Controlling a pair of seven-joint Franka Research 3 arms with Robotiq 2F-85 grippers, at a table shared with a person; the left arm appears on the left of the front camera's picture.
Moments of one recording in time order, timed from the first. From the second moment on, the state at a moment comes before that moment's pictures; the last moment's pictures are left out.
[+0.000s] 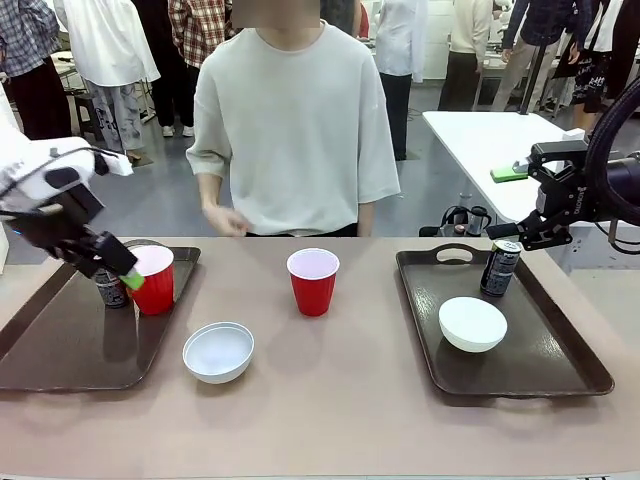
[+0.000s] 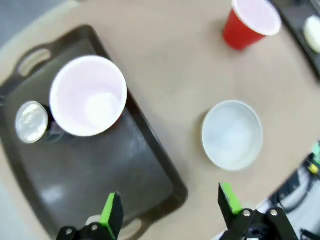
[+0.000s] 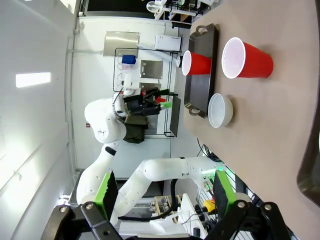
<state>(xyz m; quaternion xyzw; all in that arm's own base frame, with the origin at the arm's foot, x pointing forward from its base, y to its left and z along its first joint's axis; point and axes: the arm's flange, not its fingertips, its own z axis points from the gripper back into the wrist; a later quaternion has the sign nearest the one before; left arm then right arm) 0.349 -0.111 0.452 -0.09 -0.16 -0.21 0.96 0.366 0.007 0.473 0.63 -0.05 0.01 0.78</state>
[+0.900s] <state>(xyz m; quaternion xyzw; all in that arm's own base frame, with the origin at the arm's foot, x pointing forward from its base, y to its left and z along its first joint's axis) 0.361 -0.186 0.360 -0.01 -0.15 -0.17 0.98 0.367 0.007 0.473 0.63 -0.05 0.01 0.78</state>
